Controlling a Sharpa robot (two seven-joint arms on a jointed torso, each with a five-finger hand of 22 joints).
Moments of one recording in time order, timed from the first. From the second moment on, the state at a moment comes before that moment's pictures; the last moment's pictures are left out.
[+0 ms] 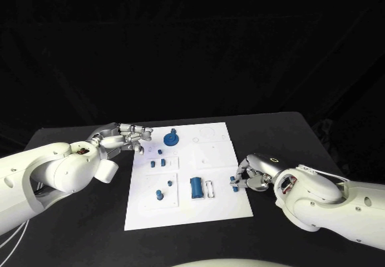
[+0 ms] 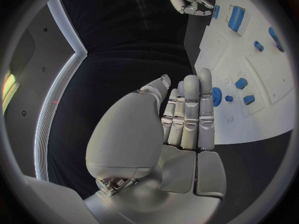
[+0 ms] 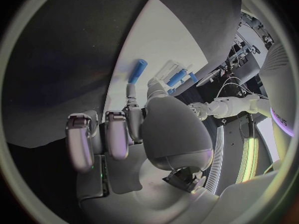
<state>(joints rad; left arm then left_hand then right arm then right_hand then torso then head) 1.20 -0.97 -0.02 1.61 -0.11 -0.20 0.07 1.47 -0.15 0.33 0.17 0.09 0.98 0.19 0.09 0.13 1.05 0.11 0.36 0.25 1.16 0.03 0.91 0.54 0.17 1.11 0.11 0.69 0.70 1.05 -1.12 -0.14 1.90 -1.57 -0.44 -0.52 1.30 0.00 -0.10 0.28 0.24 1.10 0.07 0.23 0.41 1.44 -0.01 1.30 1.41 1.46 -0.07 1.49 1.31 0.01 1.46 0.04 1.57 1.31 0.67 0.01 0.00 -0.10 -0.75</state>
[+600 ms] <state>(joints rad) 1.20 -0.97 -0.02 1.61 -0.11 -0.20 0.07 1.47 -0.15 0.33 0.17 0.09 0.98 0.19 0.09 0.13 1.05 0.11 0.36 0.25 1.16 0.03 0.91 0.54 0.17 1.11 0.11 0.69 0.70 1.02 -1.07 -0.14 1.86 -1.61 -0.41 -0.55 1.29 -0.01 -0.11 0.27 0.32 1.11 0.06 0.22 0.41 1.44 -0.01 1.30 1.33 1.46 -0.07 1.49 1.31 0.01 1.46 0.04 1.57 1.31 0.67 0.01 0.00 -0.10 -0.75</state>
